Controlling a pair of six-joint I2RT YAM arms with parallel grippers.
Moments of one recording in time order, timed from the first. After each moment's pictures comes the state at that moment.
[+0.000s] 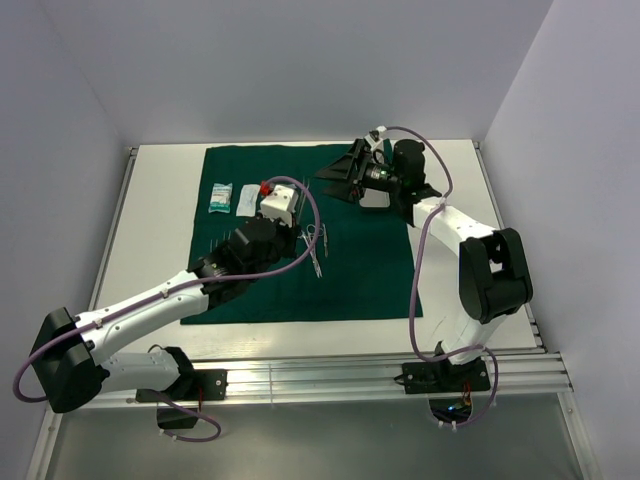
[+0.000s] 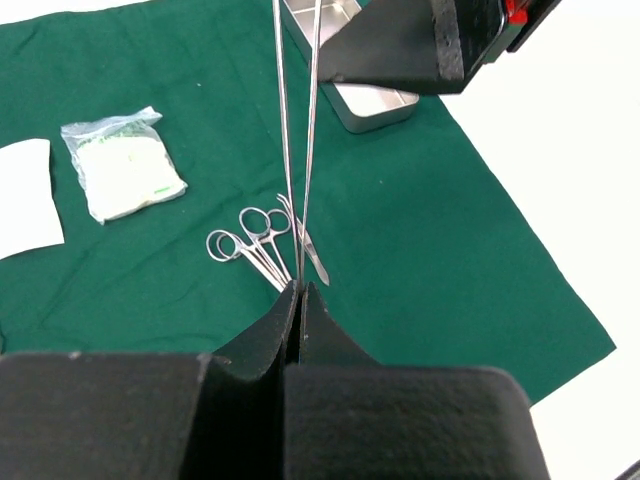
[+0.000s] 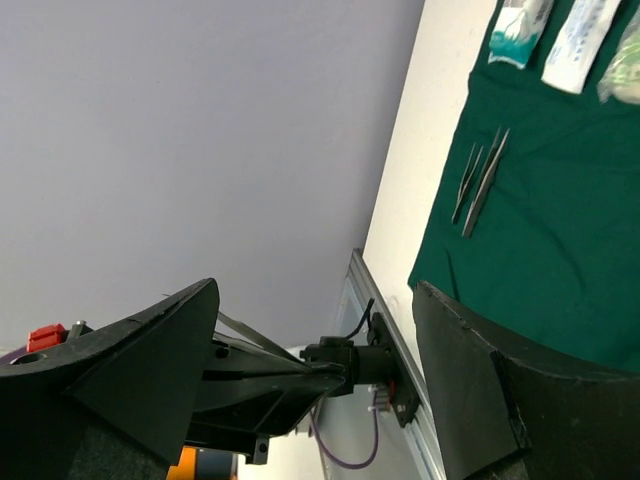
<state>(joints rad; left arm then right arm) -0.90 1.20 0.88 0.02 -0.38 -0.28 0.28 1.70 1.16 0.39 -0.89 1.19</state>
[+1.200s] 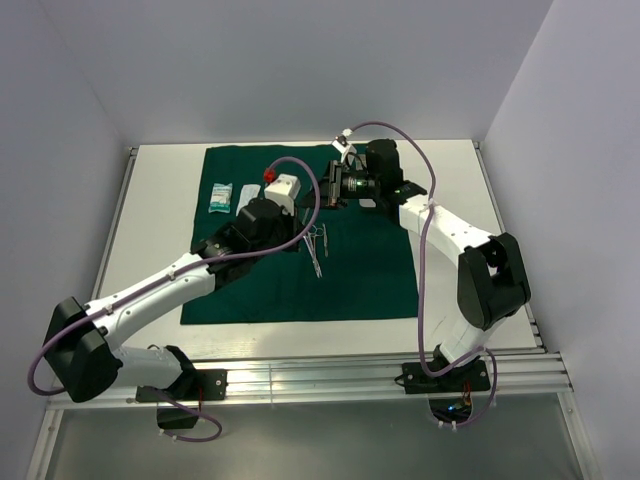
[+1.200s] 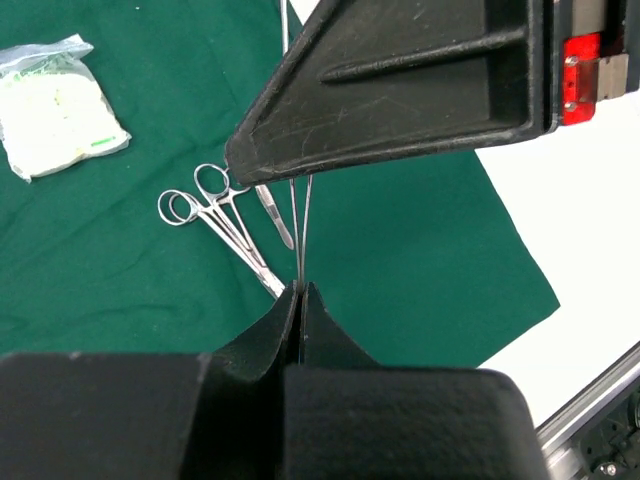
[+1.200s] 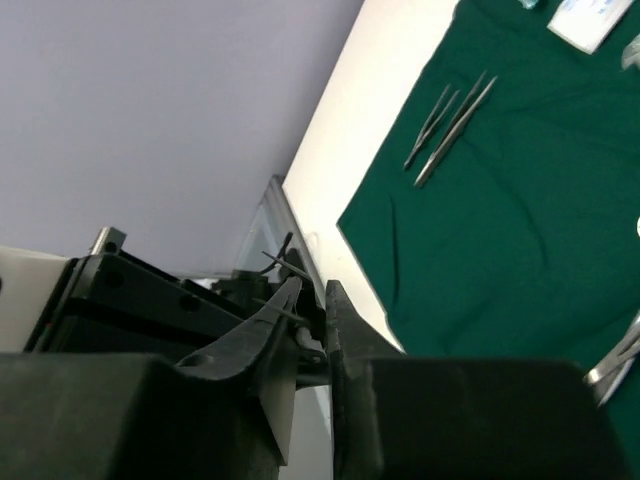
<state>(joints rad) -0.81 1.29 1.00 -0.15 -0.17 -0.39 0.43 1.67 1.26 0.06 -0.87 0.77</state>
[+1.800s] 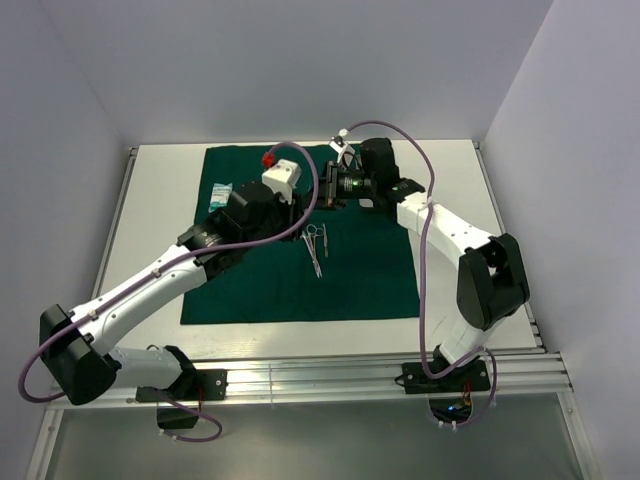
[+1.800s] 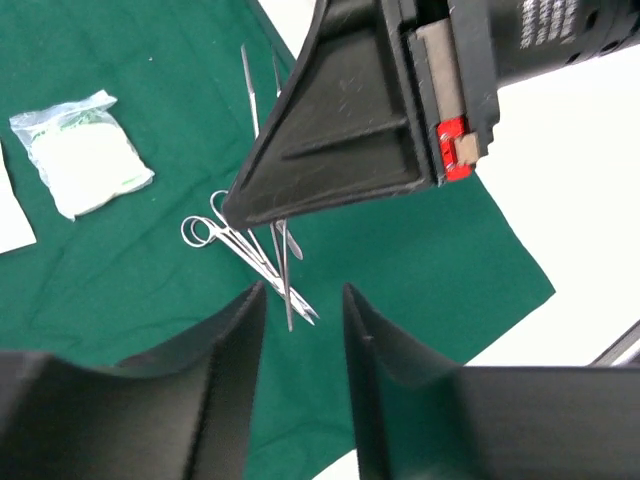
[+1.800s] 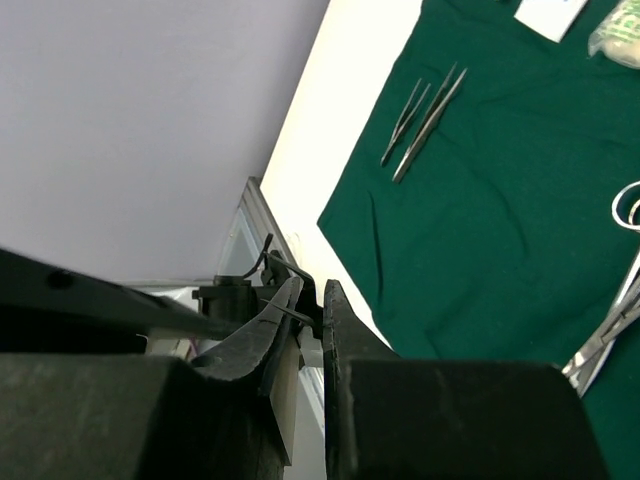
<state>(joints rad) -0.79 1.27 1.15 -0.30 -0.13 -0.29 0.45 1.67 1.30 -0.06 -0.79 0.72</state>
